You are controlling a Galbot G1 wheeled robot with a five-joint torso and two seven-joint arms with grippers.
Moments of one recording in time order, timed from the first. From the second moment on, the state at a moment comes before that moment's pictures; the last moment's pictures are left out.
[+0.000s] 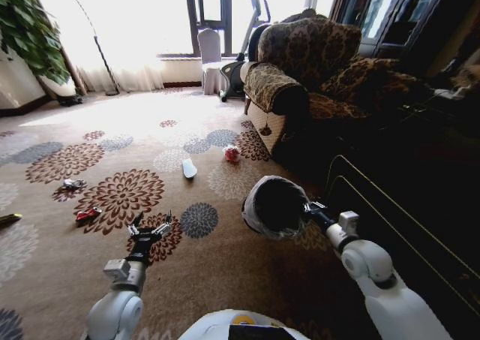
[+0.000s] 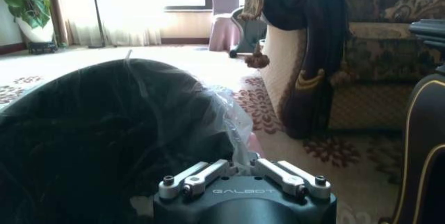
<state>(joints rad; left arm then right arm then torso) 1.74 -1.32 -0.75 -2.19 -0.35 -0.01 -0.06 -1.33 1.02 0.55 2.09 0.54 -0.46 -0.02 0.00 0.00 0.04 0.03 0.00</state>
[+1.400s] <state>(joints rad) 1.75 -1.34 -0.76 -2.20 -0.35 -0.03 -0.06 -1.35 1.02 0.52 2.11 0.52 -0.45 -0.02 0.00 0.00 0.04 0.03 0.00</state>
